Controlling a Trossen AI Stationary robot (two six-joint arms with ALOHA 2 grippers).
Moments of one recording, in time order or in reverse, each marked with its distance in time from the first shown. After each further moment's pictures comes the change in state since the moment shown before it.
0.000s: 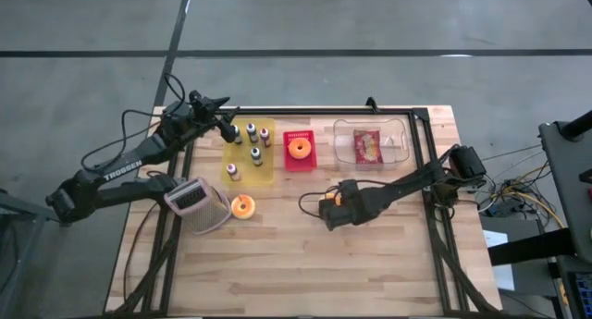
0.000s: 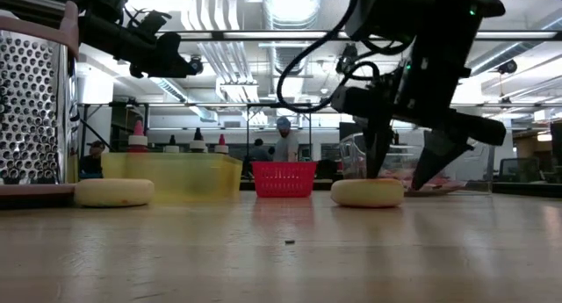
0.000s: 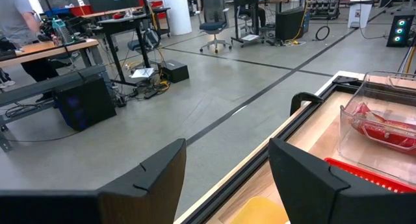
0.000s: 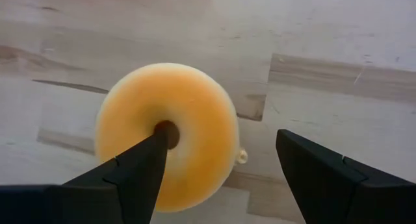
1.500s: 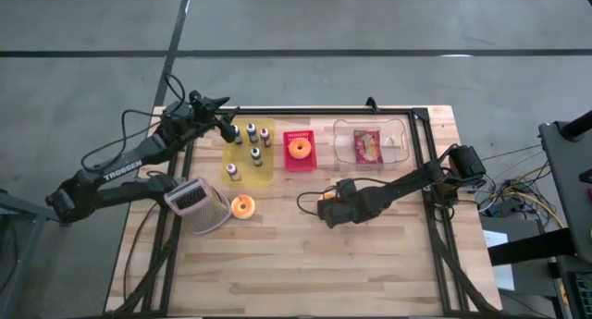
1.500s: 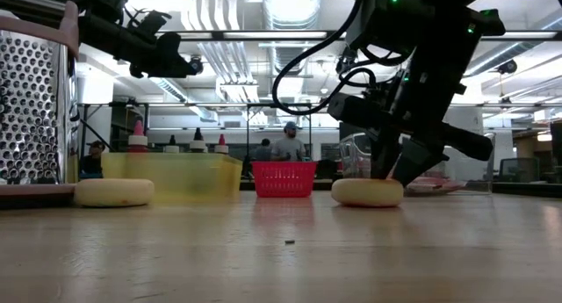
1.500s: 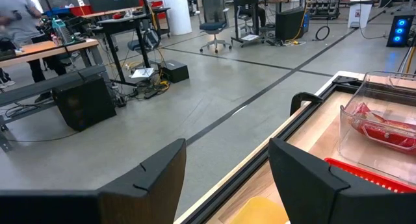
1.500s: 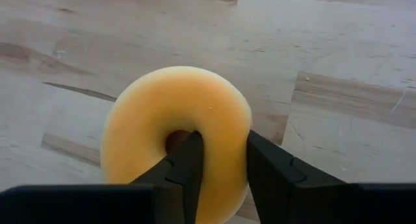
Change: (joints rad) left arm 0.000 0.000 0.000 0.000 0.000 0.000; right arm -0.017 0.000 -0.073 0.158 0.031 -0.102
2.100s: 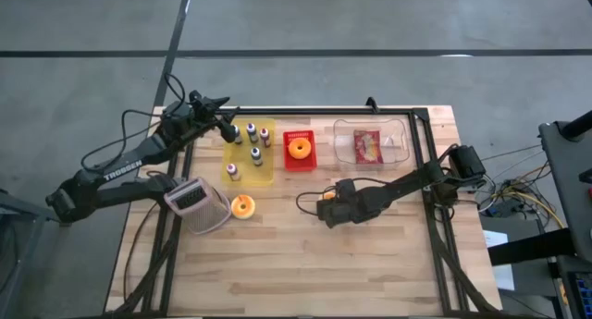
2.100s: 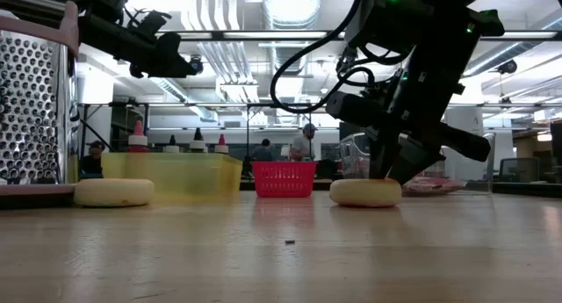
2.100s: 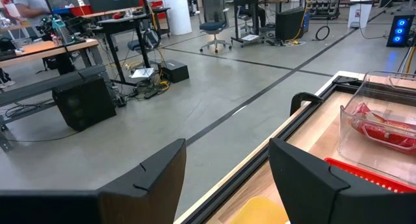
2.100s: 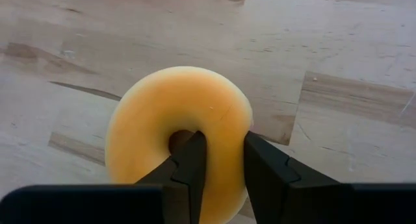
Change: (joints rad) left arm 0.000 0.000 0.000 0.000 0.000 0.000; right arm 0.000 0.000 0.000 0.017 -0.001 -0.007
